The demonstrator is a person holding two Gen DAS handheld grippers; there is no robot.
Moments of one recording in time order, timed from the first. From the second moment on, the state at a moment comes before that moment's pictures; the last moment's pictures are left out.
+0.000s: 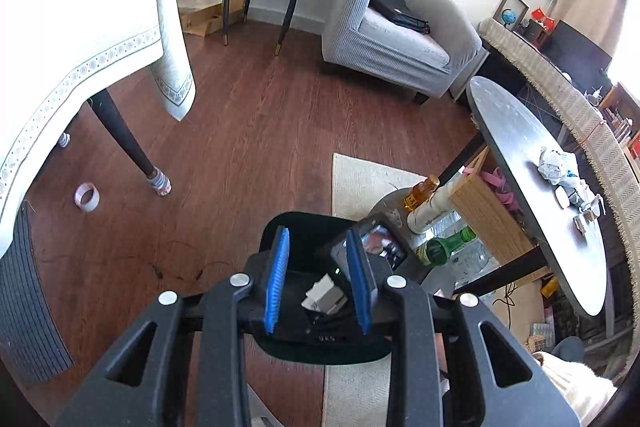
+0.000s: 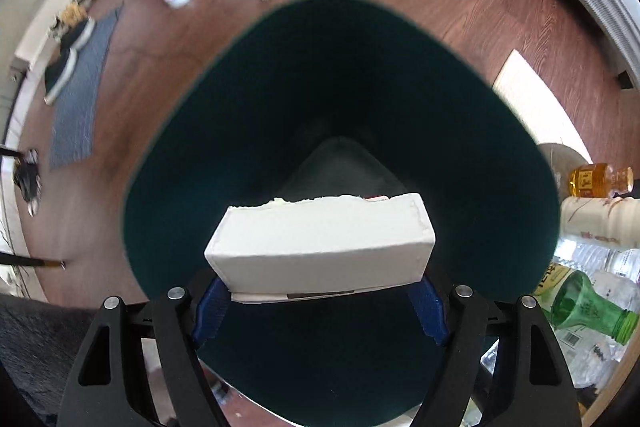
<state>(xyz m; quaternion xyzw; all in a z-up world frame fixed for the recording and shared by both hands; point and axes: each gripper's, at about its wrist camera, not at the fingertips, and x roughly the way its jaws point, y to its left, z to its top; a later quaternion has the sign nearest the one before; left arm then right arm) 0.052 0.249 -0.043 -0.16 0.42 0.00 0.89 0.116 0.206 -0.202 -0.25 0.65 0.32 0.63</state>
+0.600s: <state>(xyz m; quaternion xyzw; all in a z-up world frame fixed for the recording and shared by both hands) 0.044 0.258 0.005 -0.18 0.37 0.02 0.91 0.110 0.196 -0.181 -0.27 0.62 0.35 0.64</state>
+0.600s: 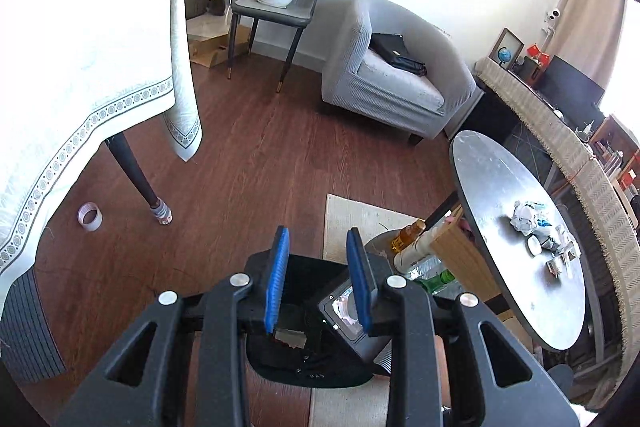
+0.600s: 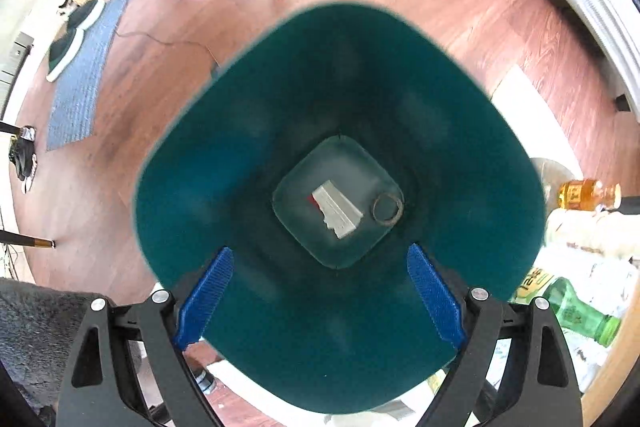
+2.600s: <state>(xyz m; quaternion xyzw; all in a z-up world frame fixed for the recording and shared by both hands) 0.142 0.027 0.003 -0.10 0.34 -0.11 0.93 0.125 -0.166 0.059 0.00 0.34 0.09 0.93</state>
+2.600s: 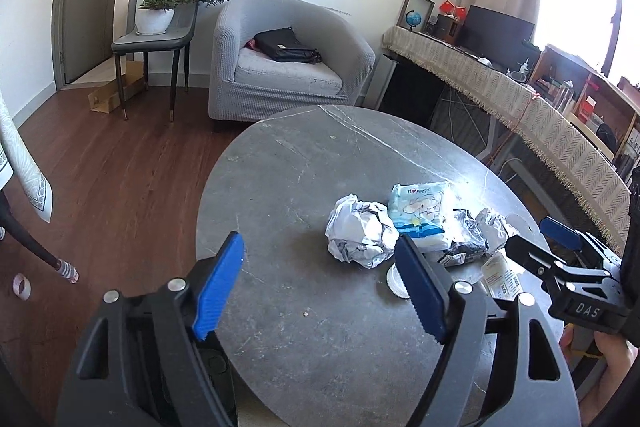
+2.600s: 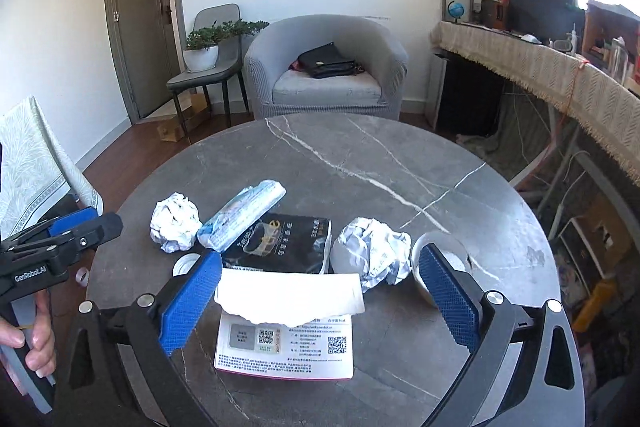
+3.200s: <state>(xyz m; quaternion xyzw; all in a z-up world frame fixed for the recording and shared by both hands) 0.167 0.015 -0.007 -0.14 0.35 -0.12 0.92 0.125 -0.141 0.040 -0.04 0.38 0.16 0.91</state>
